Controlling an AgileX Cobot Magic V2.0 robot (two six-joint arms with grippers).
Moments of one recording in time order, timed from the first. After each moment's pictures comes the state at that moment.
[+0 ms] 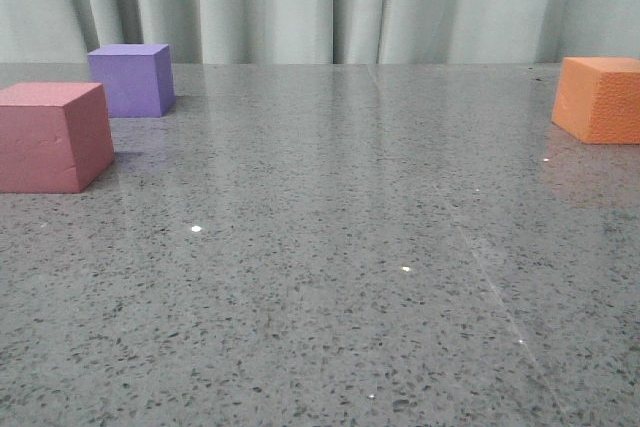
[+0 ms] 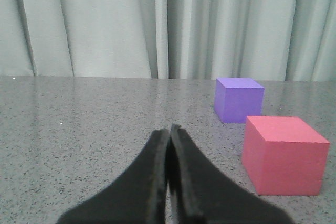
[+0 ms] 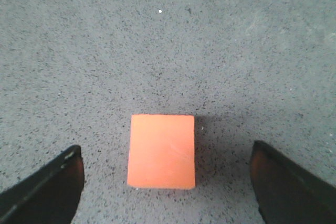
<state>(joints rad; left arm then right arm) -0.02 0.00 0.00 0.20 0.00 -0.24 0.07 1.37 -1.31 -0.07 0.74 0.13</state>
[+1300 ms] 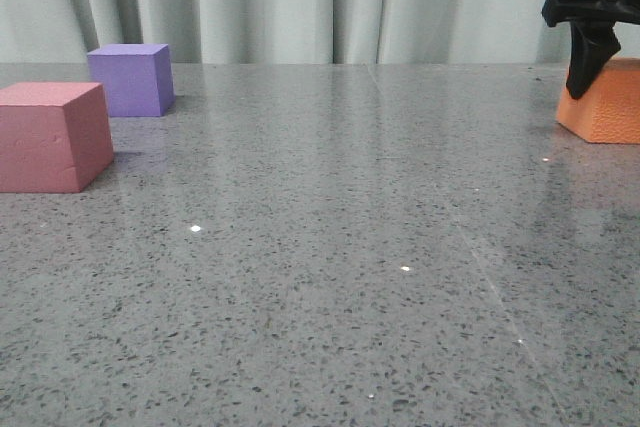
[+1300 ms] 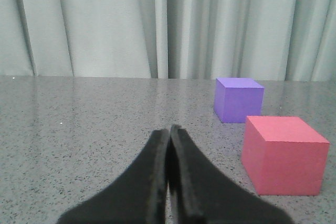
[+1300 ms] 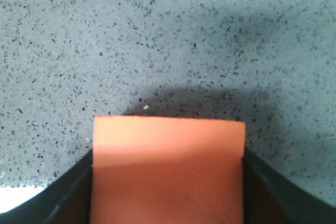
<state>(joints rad) -0.02 0.00 0.00 0.20 0.00 -0.24 0.07 1.71 -1.34 -0.07 0.72 0.13</state>
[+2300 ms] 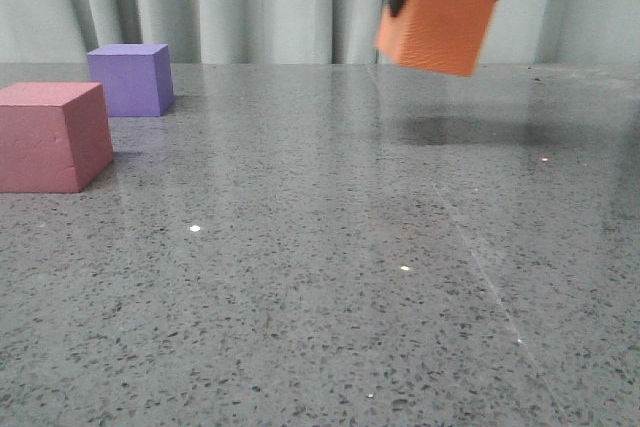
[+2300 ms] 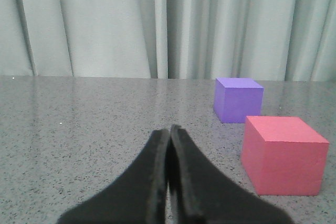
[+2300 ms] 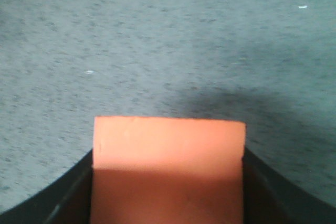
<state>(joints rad) -0.02 0.00 0.00 0.20 0.00 -0.24 0.44 1.70 -1.55 -0.03 0.83 0.36</state>
